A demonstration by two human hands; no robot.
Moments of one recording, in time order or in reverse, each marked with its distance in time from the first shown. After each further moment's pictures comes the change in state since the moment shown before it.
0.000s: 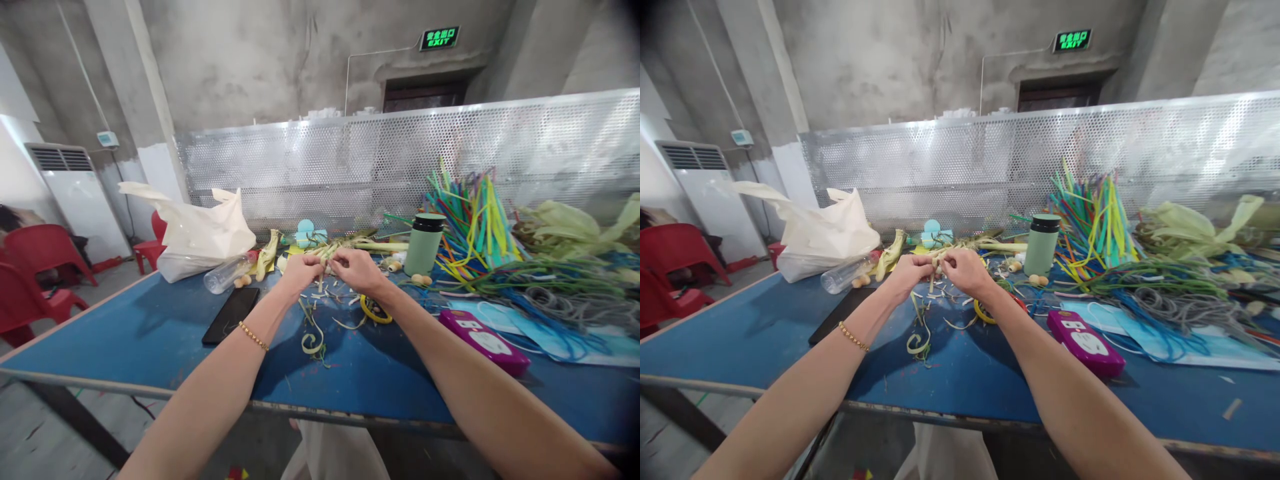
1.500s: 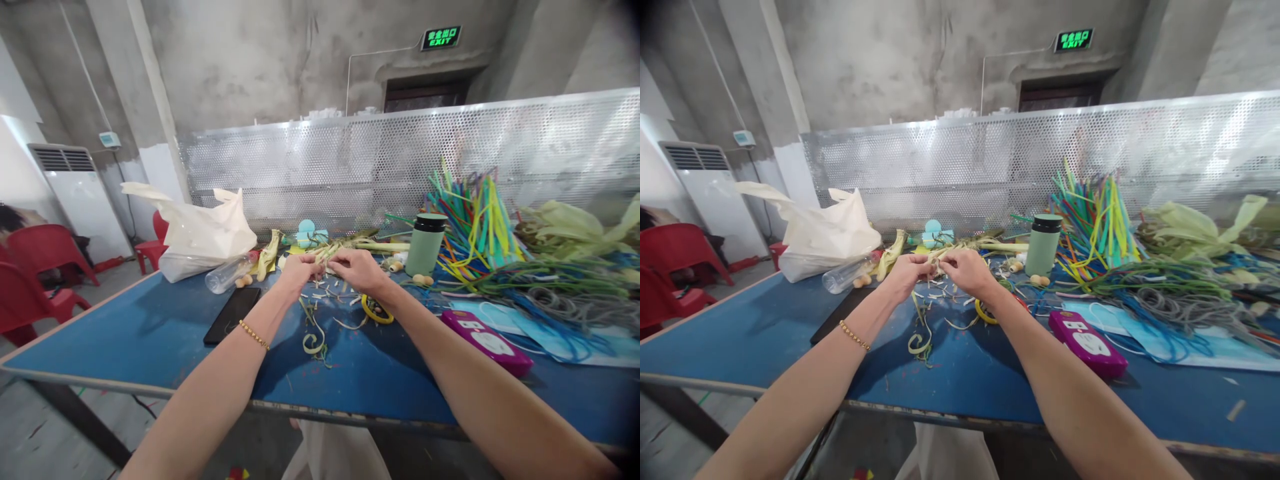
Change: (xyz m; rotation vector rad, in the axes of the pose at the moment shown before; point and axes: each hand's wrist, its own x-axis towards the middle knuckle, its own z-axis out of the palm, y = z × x) left_hand 0.003 -0.002 -0.002 -0.214 0.051 -0.079; right_hand 0.000 0.002 -0.002 0.066 -0.043 -0.038
